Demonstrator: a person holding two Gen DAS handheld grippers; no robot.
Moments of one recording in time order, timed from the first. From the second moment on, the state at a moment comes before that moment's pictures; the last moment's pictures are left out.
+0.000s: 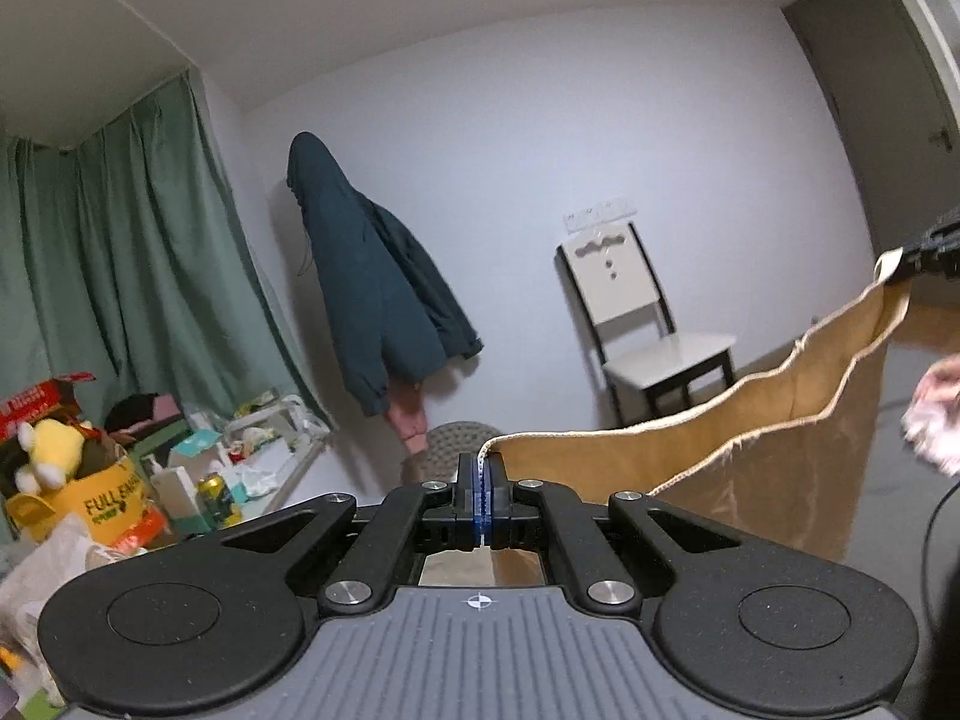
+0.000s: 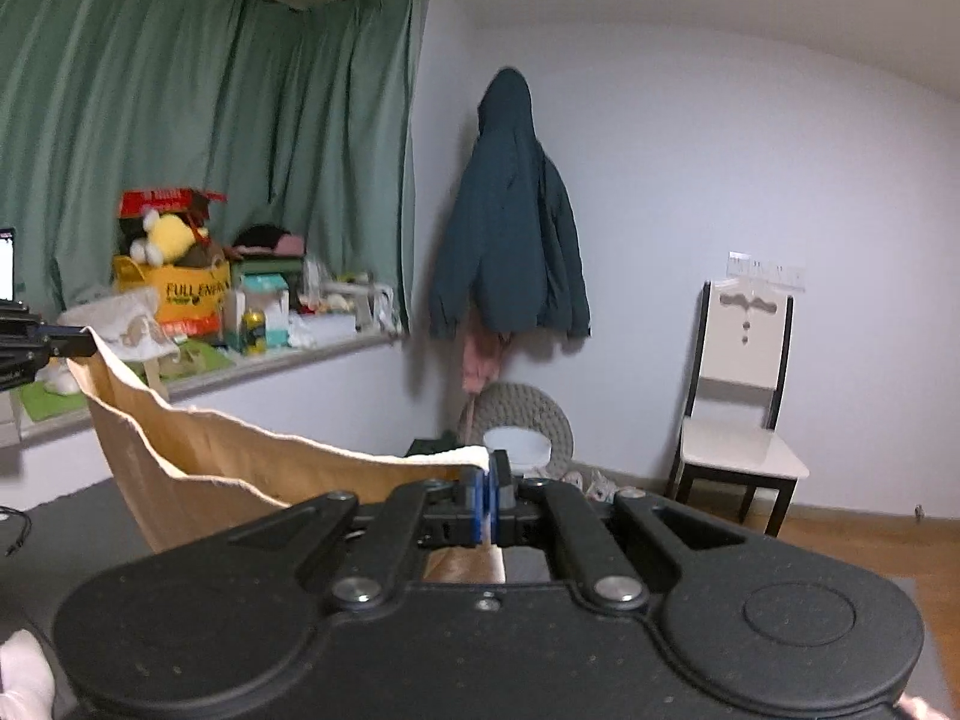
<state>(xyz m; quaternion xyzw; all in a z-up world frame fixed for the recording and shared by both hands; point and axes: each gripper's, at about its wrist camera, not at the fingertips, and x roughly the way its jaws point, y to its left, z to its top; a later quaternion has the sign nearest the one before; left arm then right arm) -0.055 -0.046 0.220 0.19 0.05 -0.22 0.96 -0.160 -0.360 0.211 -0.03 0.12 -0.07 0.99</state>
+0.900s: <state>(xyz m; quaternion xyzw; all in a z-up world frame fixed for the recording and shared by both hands) -0.060 -0.010 0.255 -0.02 0.26 -0.19 0.95 -0.160 -0.302 0.246 -0.29 0.24 -0.02 0.93</state>
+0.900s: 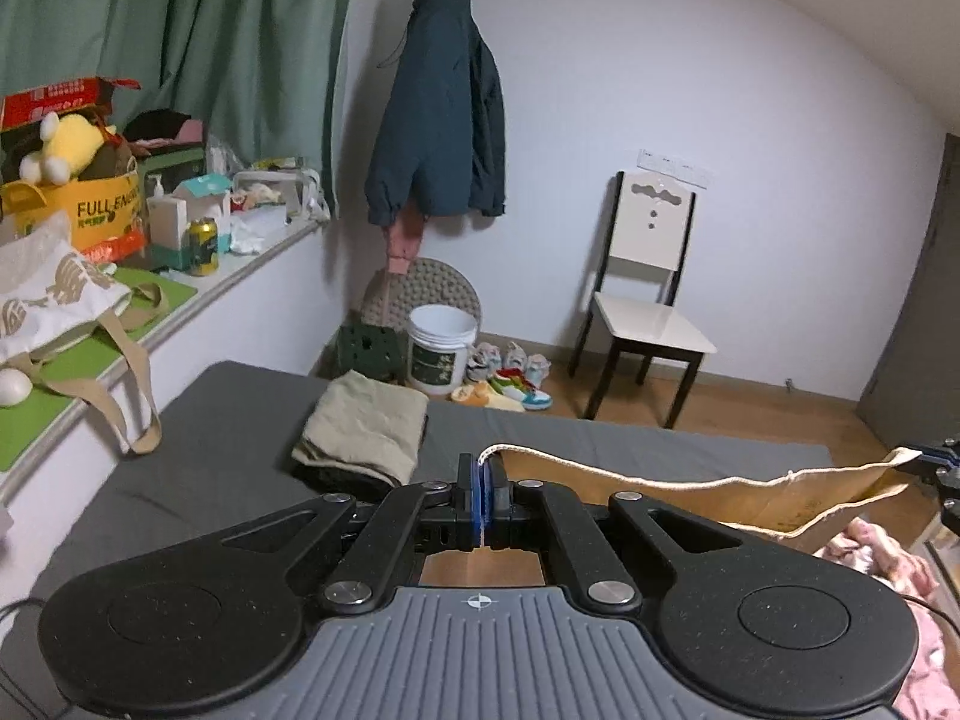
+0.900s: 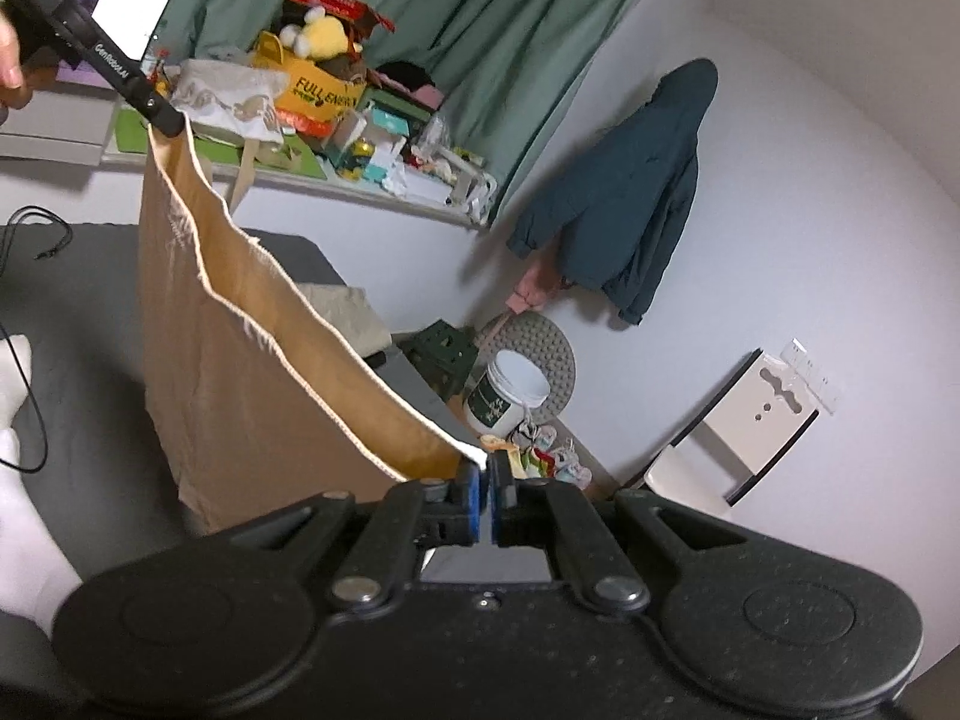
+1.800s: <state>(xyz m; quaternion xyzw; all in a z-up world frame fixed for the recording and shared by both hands) 0.112 -0.150 0.277 -0.02 0.20 -0.13 0.97 0.009 -0.411 0.264 -0.23 0.23 -0.17 0.93</state>
